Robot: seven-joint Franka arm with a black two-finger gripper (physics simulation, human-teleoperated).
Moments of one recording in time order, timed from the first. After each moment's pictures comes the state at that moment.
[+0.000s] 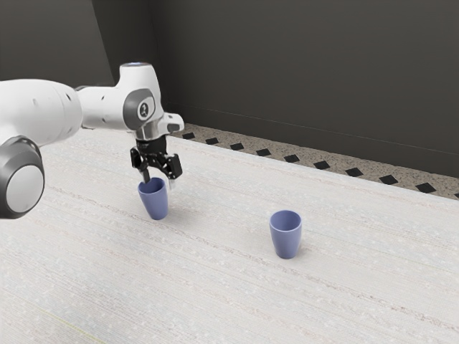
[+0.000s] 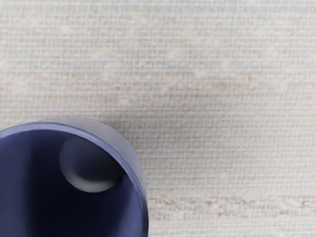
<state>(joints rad) -0.06 0.53 0.23 -1.53 -0.15 1.95 0.22</state>
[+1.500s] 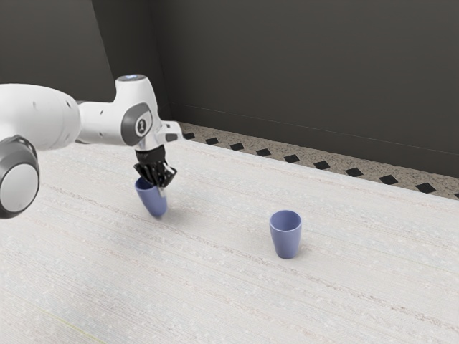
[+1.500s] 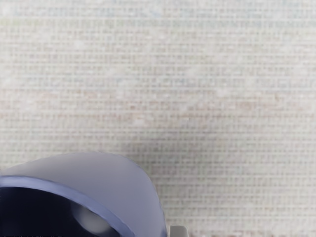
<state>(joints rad) -0.07 0.49 0.23 -1.66 -0.14 2.13 0.21</state>
